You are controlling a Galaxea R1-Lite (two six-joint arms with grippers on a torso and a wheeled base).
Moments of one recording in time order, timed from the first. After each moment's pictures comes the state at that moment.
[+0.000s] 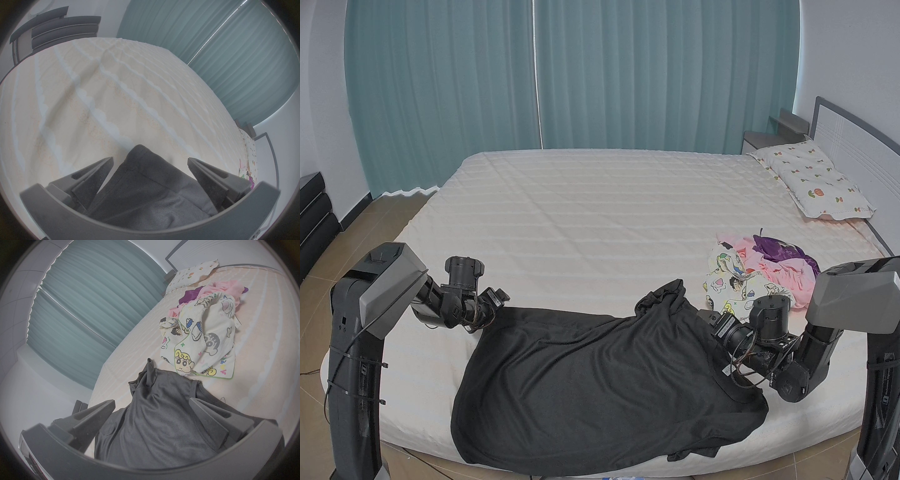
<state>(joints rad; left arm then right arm) -0.08 2.55 -1.42 -0.38 0.01 -0.77 0.35 2.31 -0.58 -1.30 -0.12 0.90</state>
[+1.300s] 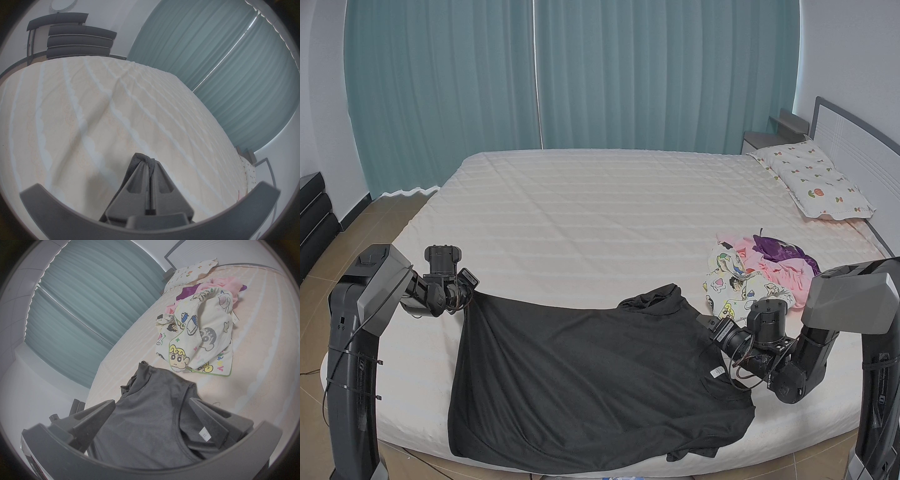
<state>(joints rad) 0.05 2.61 -1.58 -0.44 0.10 -0.82 0.33 2.35 -0.60 -1.30 -0.12 0.90</state>
